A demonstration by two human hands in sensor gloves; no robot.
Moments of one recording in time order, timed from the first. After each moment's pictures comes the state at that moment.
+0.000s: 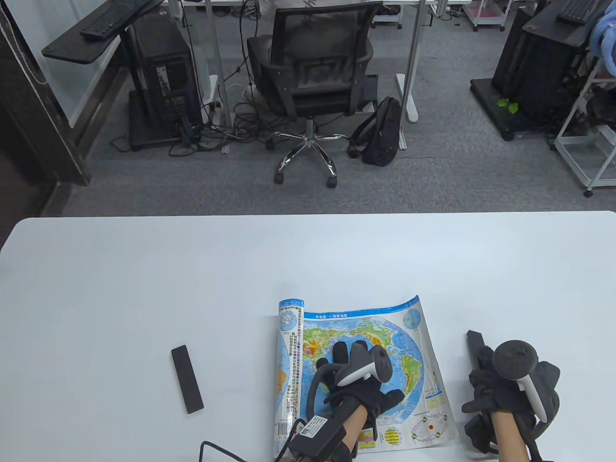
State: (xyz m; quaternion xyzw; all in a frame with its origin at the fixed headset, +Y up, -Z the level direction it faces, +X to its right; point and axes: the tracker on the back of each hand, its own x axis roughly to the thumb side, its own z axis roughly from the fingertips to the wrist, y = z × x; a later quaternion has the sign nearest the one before) left_hand 0.065 -0.806 -0.348 -0.36 -0.13 0.04 0.92; right_hand 0.335 -0.723 -0.307 -0.20 0.02 0.95 0.25
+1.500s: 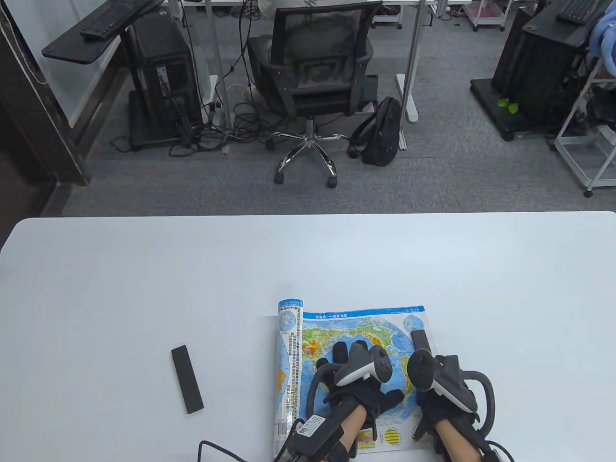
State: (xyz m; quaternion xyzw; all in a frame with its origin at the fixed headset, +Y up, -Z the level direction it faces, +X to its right) left_hand 0.065 -0.806 -0.348 -0.36 -0.14 0.05 0.92; right_hand 0.217 -0.754 -0.319 -0.02 0.11 0.99 -0.02
